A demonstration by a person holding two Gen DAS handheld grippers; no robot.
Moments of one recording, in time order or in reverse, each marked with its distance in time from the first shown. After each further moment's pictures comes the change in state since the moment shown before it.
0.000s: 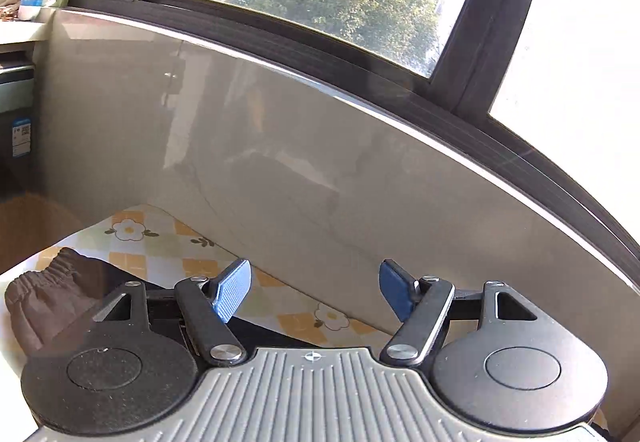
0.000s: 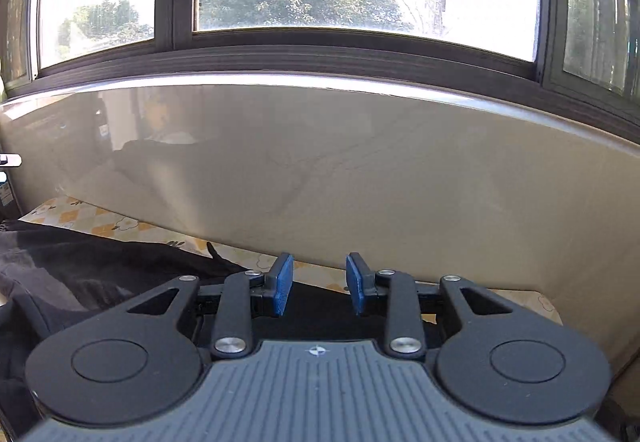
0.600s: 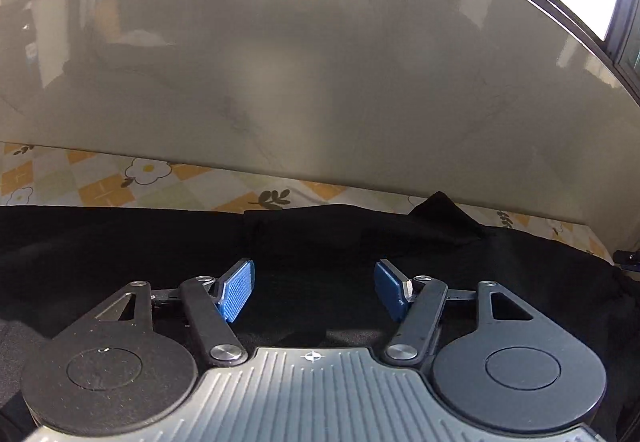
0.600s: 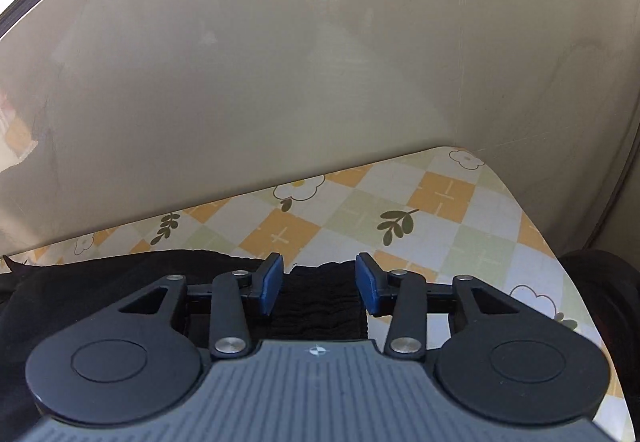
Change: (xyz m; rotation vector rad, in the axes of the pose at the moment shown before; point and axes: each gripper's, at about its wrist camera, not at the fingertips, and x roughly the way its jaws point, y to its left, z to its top) left arm 0.117 -0.142 -0.125 0.282 0.369 -0.136; right arm 0.123 -0.153 -0.059 0.354 0.285 -0.174
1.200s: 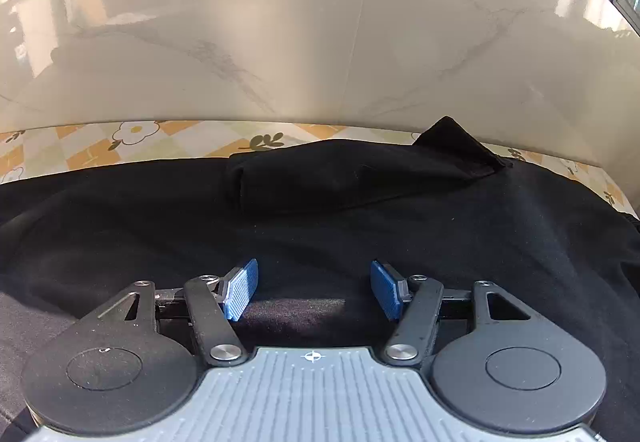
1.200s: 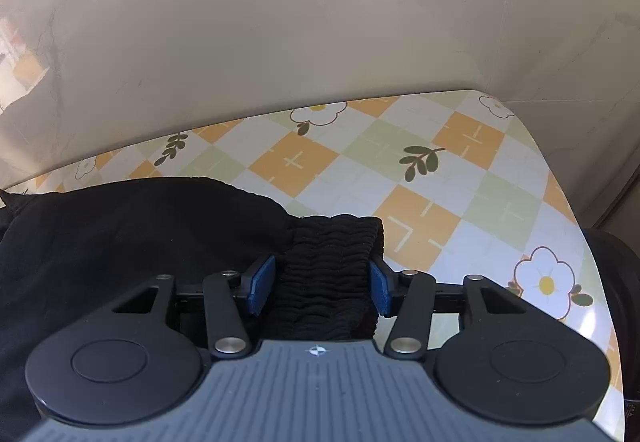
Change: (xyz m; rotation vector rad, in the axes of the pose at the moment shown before) left arm 0.034 -0.005 -0.022 0.084 0.081 0.032; right arm 0.023 0.014 -0.012 -0.072 0.177 0.041
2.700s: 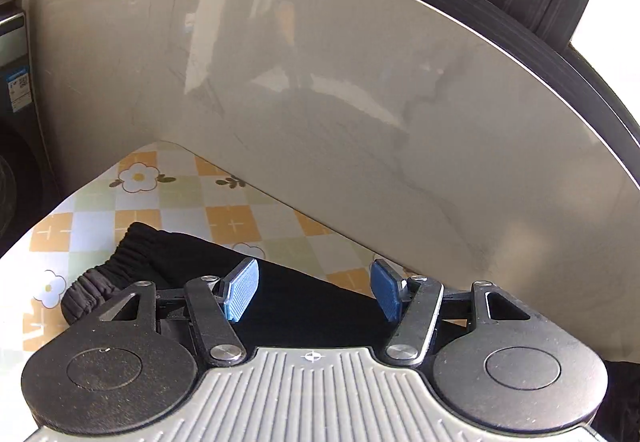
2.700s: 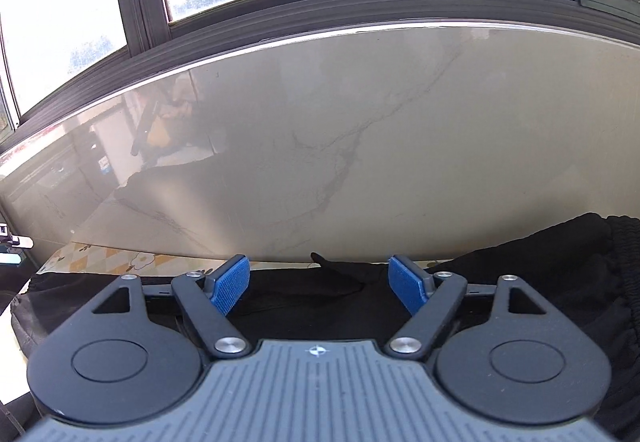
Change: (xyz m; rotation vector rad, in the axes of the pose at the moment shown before) left arm -0.106 0.251 0.061 -0.469 -0.153 0.187; right arm -0.085 0.227 -0.018 -0.186 -0.369 0.250
